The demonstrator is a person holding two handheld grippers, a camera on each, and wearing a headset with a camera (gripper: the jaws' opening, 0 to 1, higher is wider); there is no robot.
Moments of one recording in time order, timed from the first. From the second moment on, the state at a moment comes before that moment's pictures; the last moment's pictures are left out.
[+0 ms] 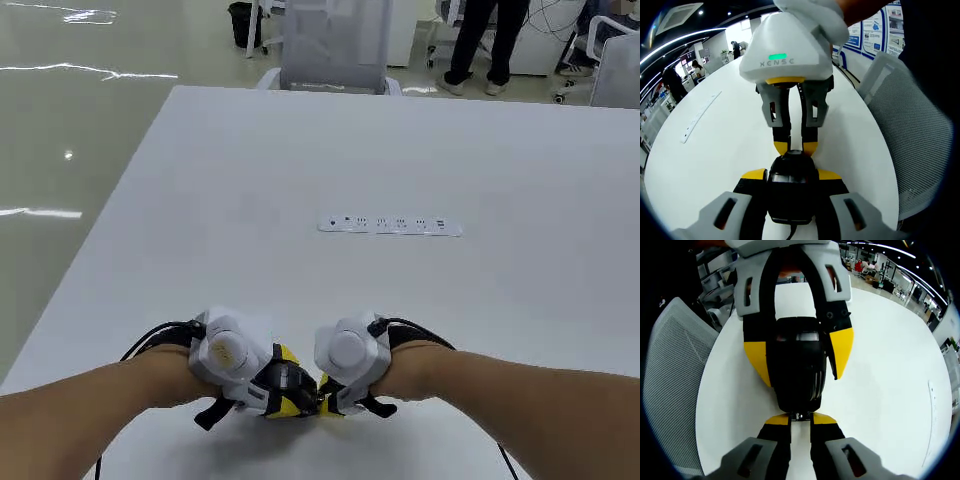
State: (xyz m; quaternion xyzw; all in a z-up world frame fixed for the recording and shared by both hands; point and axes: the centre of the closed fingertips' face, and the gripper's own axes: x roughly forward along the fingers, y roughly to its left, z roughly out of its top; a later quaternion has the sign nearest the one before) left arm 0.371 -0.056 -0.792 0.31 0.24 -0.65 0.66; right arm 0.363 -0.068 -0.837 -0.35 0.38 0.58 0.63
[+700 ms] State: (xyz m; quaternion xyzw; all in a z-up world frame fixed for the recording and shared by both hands) left arm 0.372 -0.058 -0.793 0.30 0.25 -0.64 0.66; right arm 0.364 -0.081 -0.838 -0.35 0.39 0.58 0.62
